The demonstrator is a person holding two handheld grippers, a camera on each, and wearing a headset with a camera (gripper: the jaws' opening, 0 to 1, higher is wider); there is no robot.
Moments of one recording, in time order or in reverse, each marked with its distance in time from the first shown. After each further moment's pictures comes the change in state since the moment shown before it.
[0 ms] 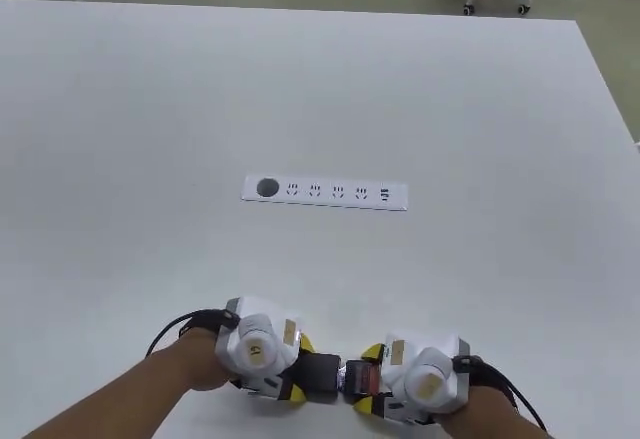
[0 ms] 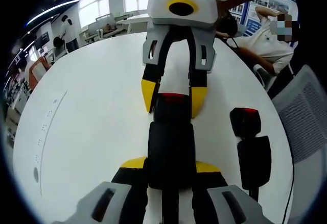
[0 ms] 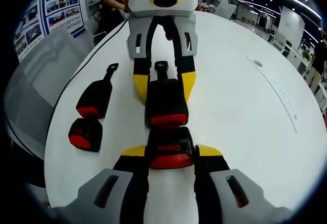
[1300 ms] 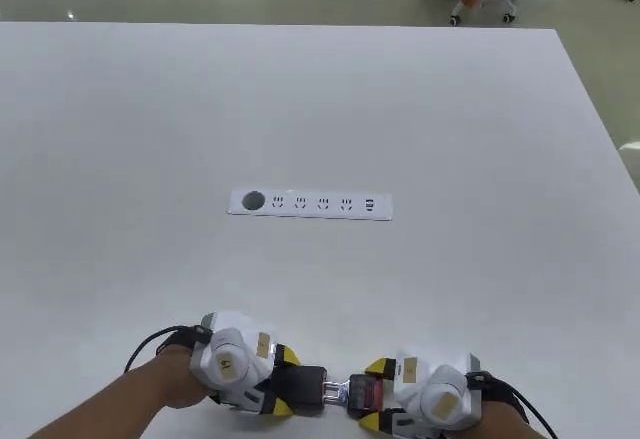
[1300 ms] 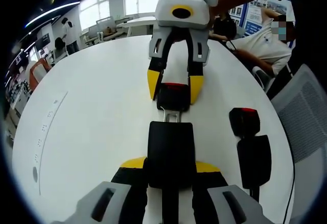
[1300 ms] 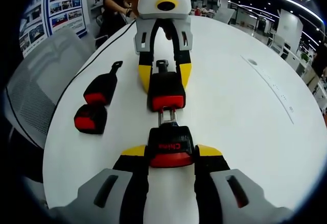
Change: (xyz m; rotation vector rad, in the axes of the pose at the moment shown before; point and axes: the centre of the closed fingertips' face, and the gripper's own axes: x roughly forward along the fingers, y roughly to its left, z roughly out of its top) left arm 0.002 0.001 -0.003 0.002 -0.029 -0.002; right arm -0.017 0.000 -0.026 -0.004 -0.052 -0.002
